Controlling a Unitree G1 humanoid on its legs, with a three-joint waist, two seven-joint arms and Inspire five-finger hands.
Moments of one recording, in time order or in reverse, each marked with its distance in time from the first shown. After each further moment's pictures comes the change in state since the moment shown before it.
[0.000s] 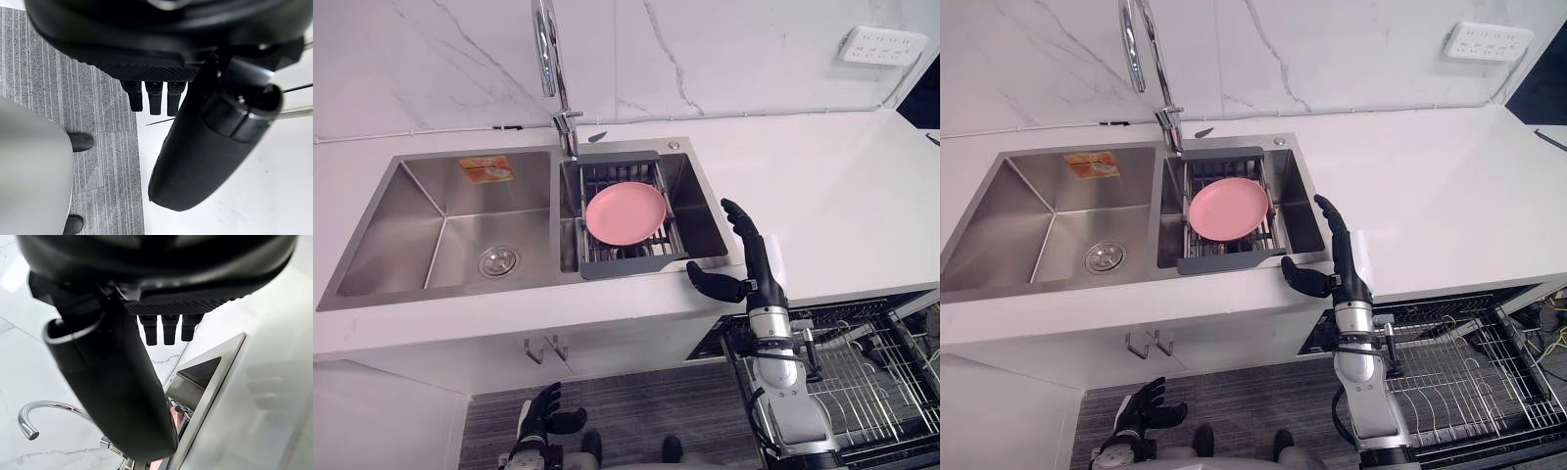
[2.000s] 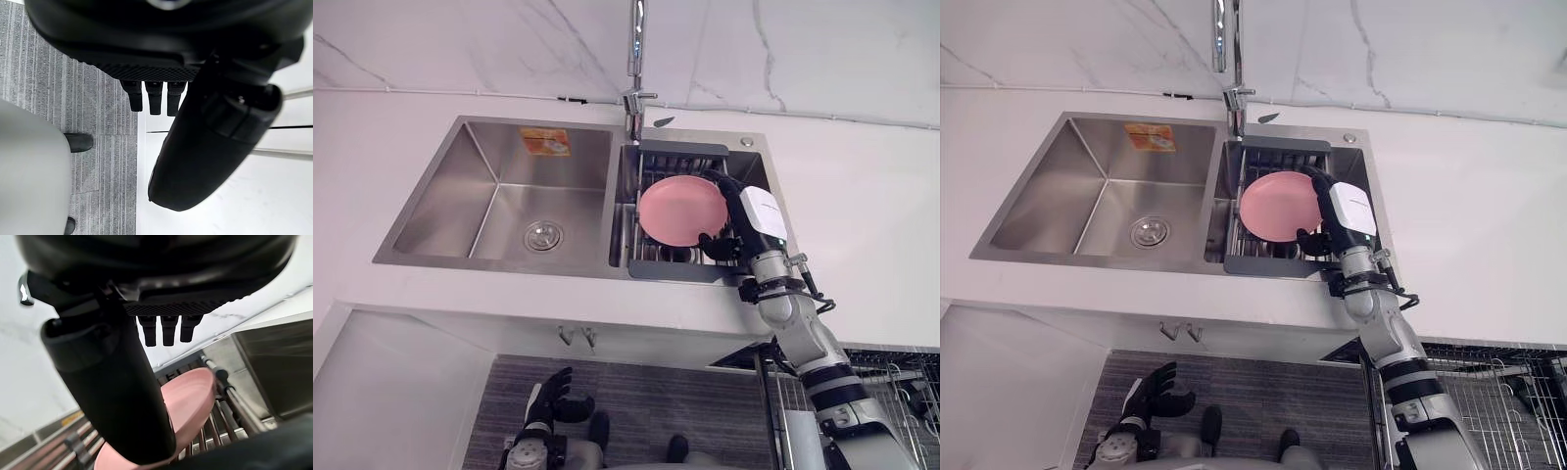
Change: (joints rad) left arm -0.026 0.003 -0.004 -0.020 0.077 -0.036 -0.065; right arm -0.441 -0.281 0.112 0.381 -0.285 0.015 -0.013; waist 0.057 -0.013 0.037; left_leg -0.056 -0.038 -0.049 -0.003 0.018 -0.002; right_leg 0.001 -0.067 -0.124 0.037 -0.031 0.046
